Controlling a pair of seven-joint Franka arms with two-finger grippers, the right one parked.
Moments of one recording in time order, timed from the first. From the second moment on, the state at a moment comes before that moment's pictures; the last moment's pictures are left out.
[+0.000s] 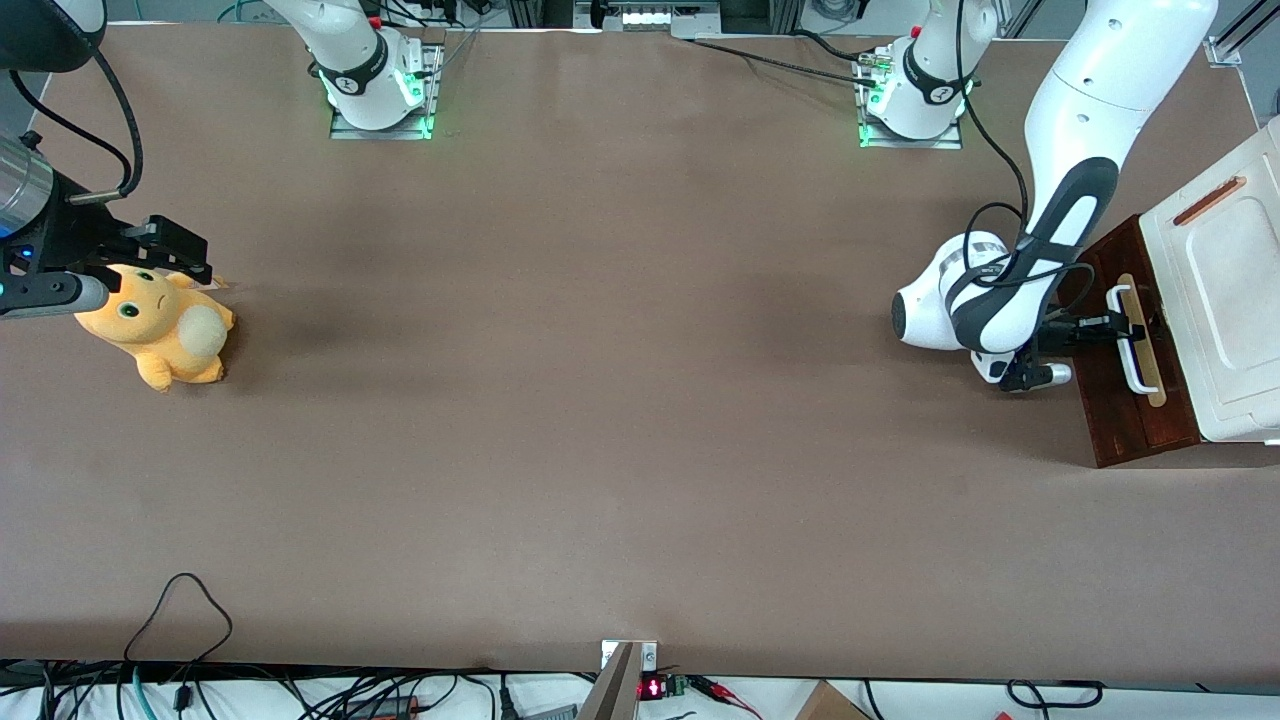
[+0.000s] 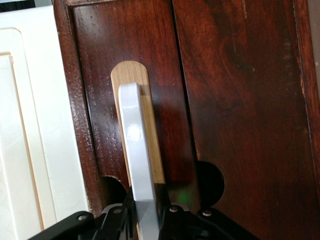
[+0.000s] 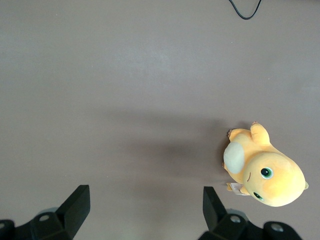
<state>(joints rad) 0.11 0.59 -0.26 -2.13 1.54 1.46 -1.00</state>
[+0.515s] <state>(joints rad) 0.07 0.58 -0.32 -2.13 1.50 1.44 -1.00</state>
